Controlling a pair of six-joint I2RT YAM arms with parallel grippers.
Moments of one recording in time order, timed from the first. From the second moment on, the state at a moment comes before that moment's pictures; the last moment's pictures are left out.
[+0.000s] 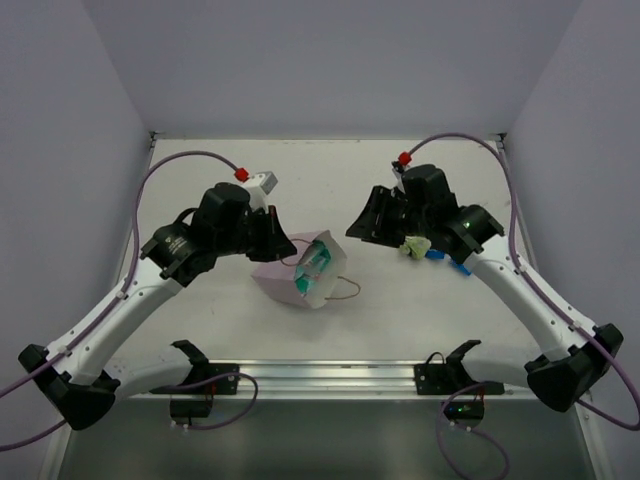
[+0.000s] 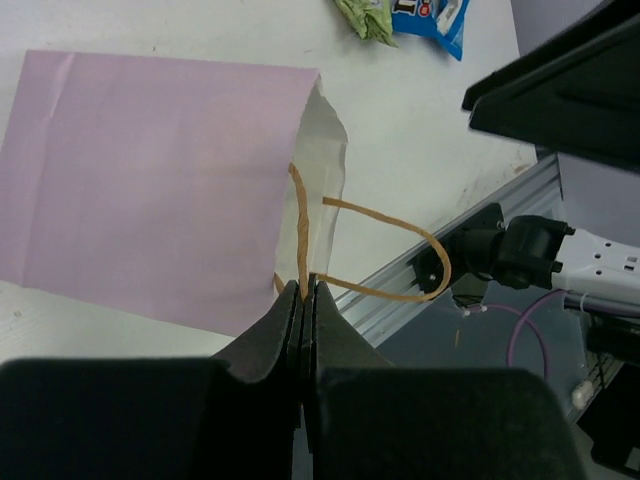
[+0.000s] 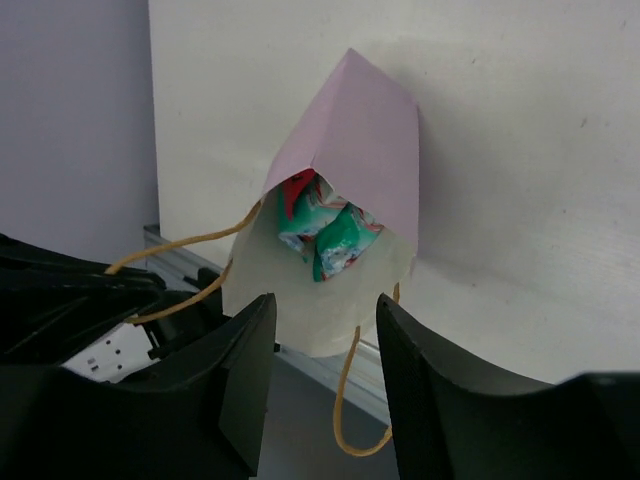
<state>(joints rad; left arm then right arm) -0.68 1.09 1.22 -0.78 0.20 -0.63 0.58 1.24 1.35 -0.77 -0.20 0.79</state>
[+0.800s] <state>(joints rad) -0.73 1.23 1.22 -0.76 0.23 -0.66 0.83 0.95 0.81 -0.42 -0.16 1.14</state>
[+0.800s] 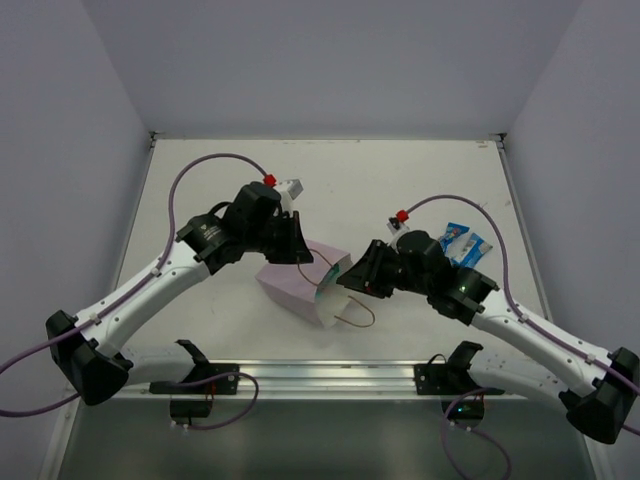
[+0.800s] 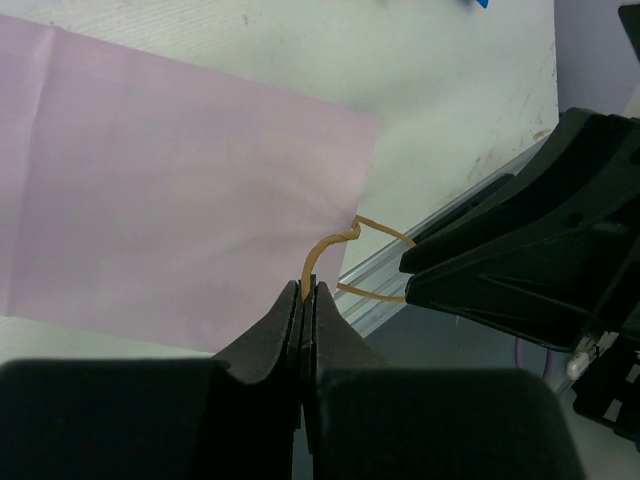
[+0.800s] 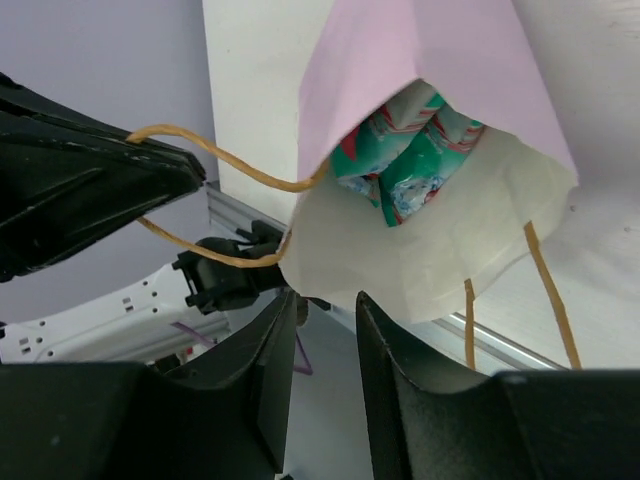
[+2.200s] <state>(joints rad) -0.73 1.44 1.45 -0.80 0.37 -0.59 0.94 1.12 0.55 0.14 0.02 1.39</state>
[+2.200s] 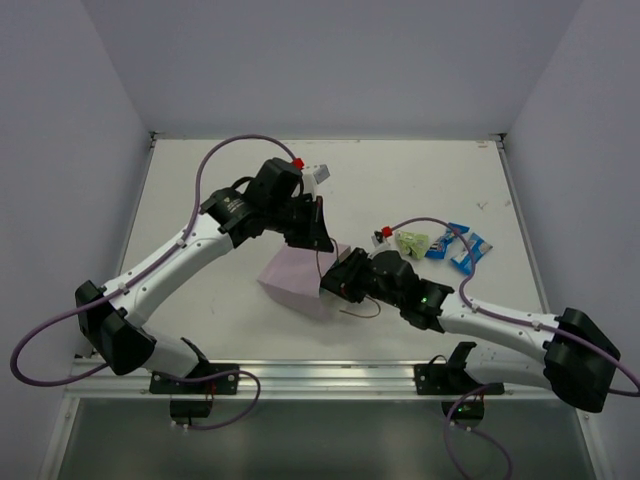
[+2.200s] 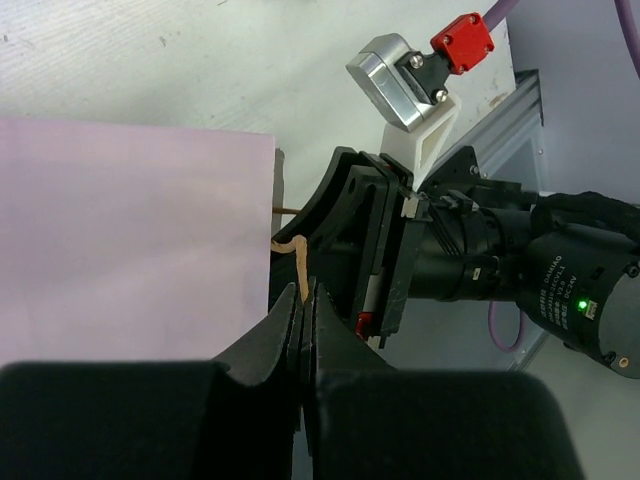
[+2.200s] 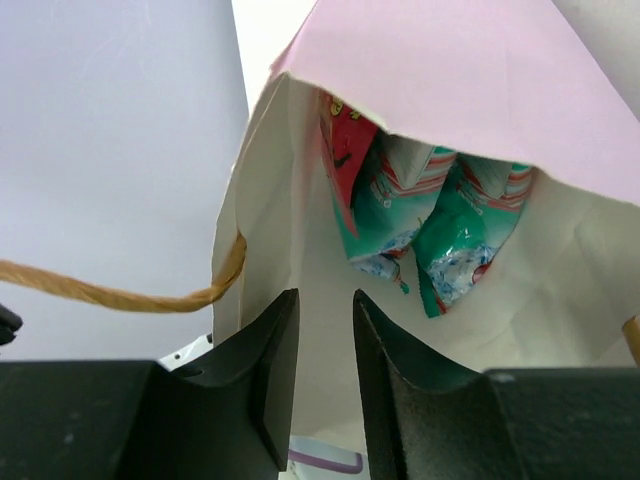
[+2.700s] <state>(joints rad) -0.73 1.44 1.45 -0.81 0.39 -0.58 0.94 1.31 0.52 0.35 0.04 1.44</state>
